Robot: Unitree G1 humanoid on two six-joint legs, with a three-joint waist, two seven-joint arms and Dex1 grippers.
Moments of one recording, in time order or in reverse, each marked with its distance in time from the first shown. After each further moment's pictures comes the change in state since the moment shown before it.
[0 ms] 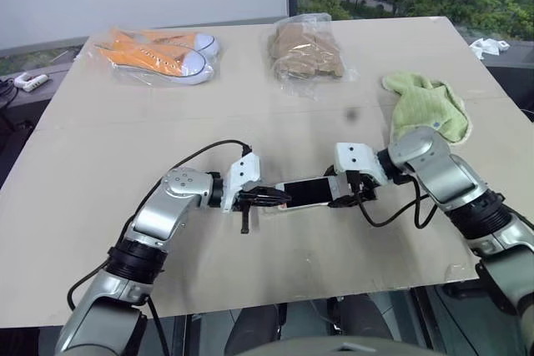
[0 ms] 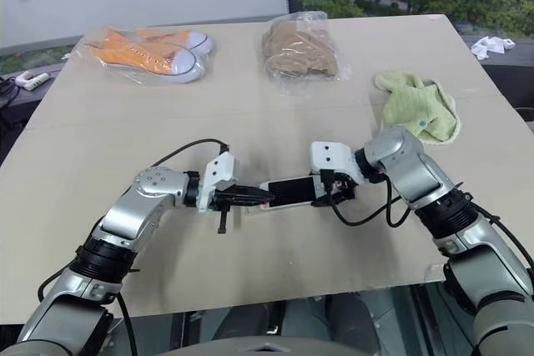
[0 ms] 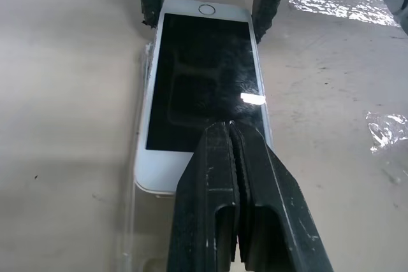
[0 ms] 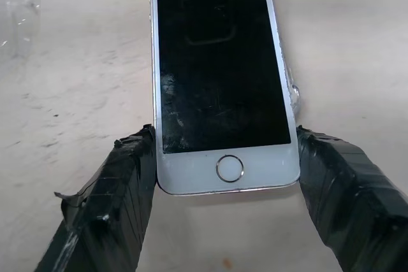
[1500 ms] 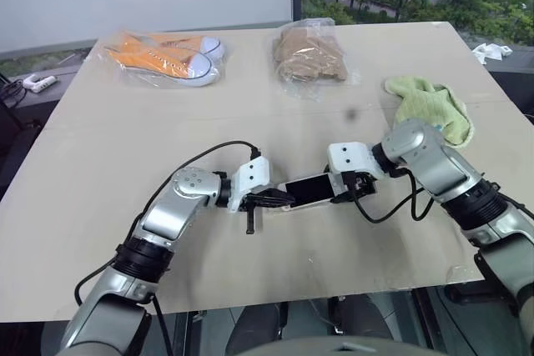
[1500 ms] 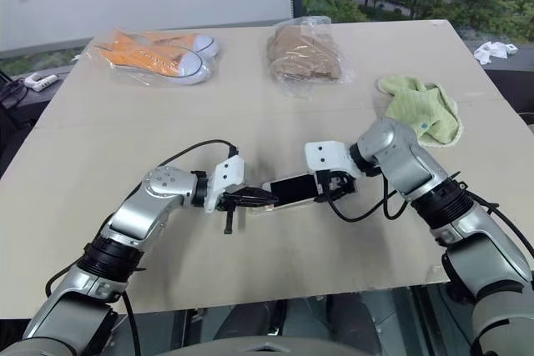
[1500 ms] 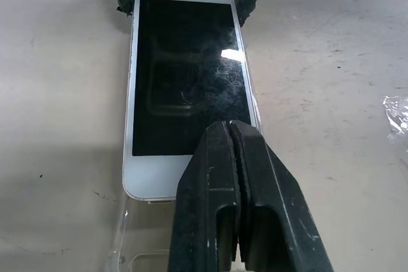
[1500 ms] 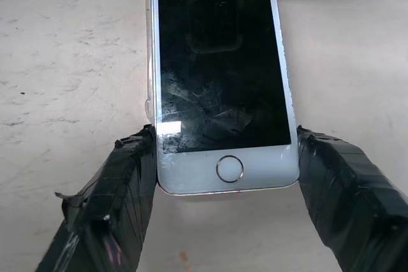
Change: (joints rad) left arm -0.018 -0.015 -0.059 0.013 0.088 -0.019 0.035; right arm -0.070 -0.009 0.075 0.038 -0.077 -0.061 0.026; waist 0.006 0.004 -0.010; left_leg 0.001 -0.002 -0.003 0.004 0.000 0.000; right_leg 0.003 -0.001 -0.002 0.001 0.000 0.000
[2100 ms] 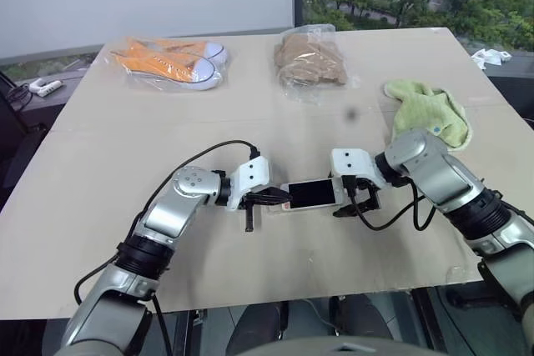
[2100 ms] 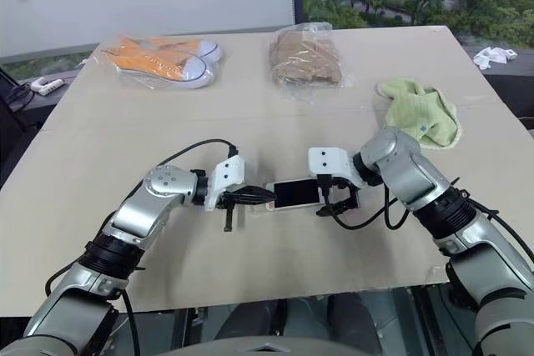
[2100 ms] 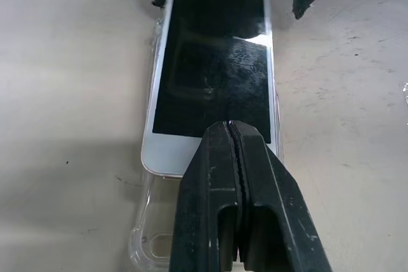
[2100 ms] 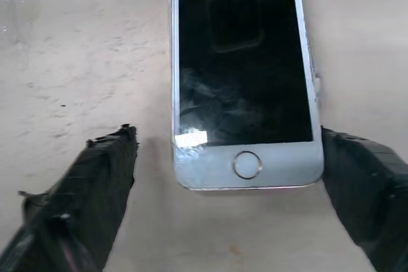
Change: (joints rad) left arm -0.017 0.000 -0.007 0.054 0.027 -0.042 0.015; right arm 0.050 -0.012 -0.003 -0.078 0.025 0.170 -0.004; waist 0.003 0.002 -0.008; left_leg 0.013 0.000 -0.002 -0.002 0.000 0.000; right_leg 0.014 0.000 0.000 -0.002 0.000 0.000
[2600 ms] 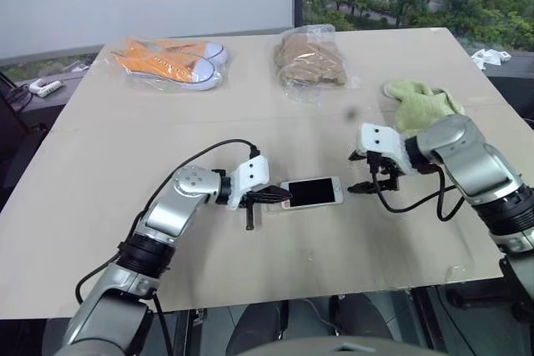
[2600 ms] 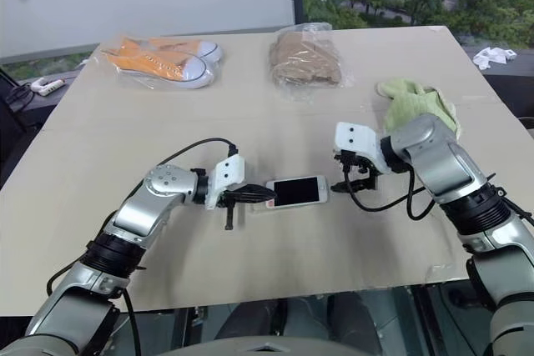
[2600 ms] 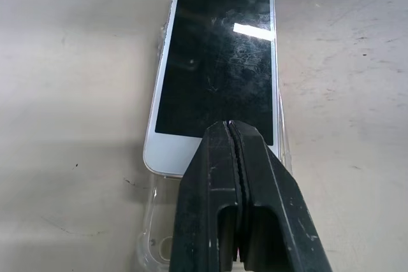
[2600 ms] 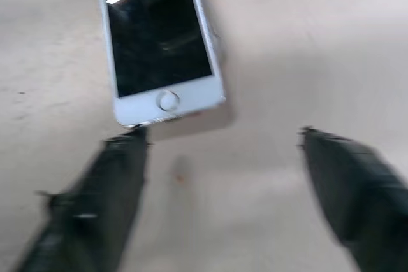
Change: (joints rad) left arm -0.004 -0.009 0.000 0.017 0.004 -0.027 0.014; right arm 0.022 -0.112 -0.146 -0.010 0.088 0.041 -0.089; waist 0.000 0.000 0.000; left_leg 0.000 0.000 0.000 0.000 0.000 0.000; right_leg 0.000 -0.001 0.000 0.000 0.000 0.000
